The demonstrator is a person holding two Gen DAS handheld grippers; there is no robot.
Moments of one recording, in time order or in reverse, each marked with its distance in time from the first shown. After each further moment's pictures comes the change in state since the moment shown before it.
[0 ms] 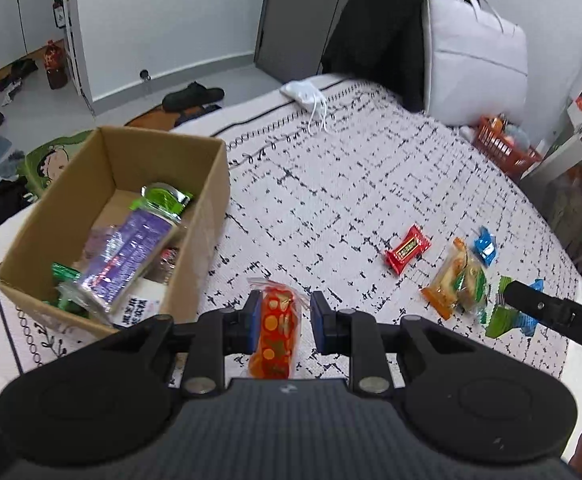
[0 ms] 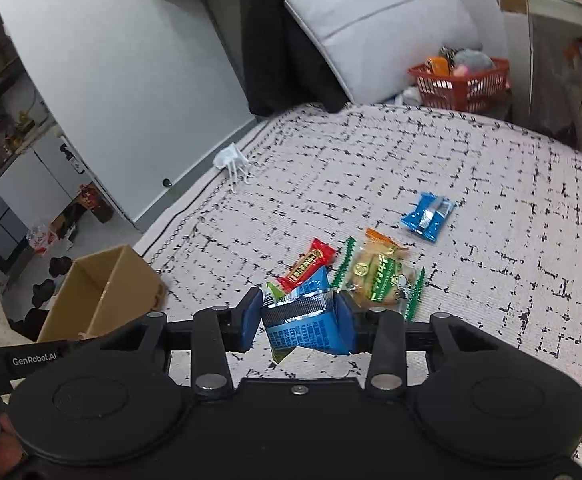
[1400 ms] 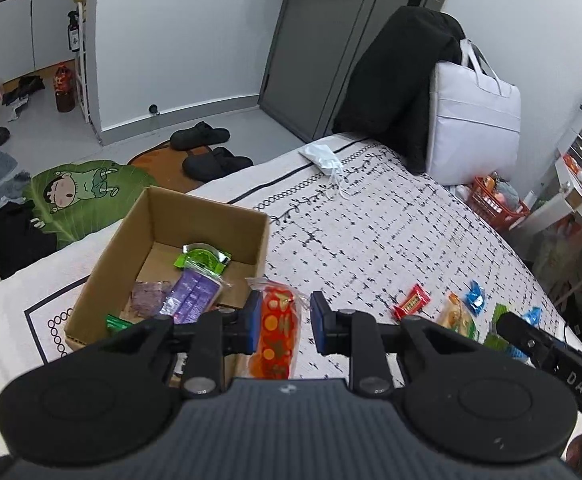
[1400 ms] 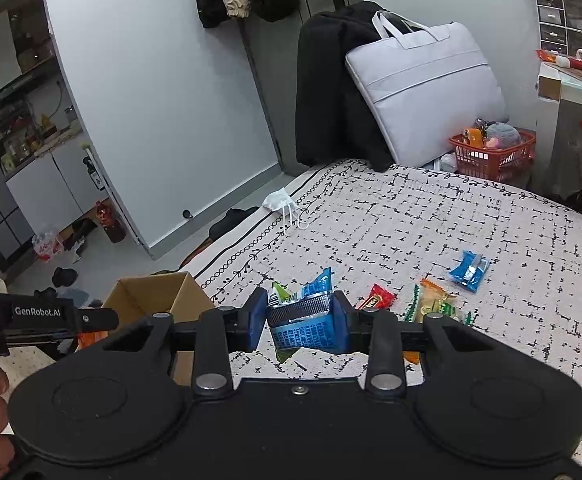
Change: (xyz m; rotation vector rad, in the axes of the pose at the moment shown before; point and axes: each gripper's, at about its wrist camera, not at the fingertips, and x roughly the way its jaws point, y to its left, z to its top) left arm -0.046 0.058 0.035 -0.043 -0.106 -0.046; right arm -0.025 0.084 -0.005 -0.094 -0.141 -0.011
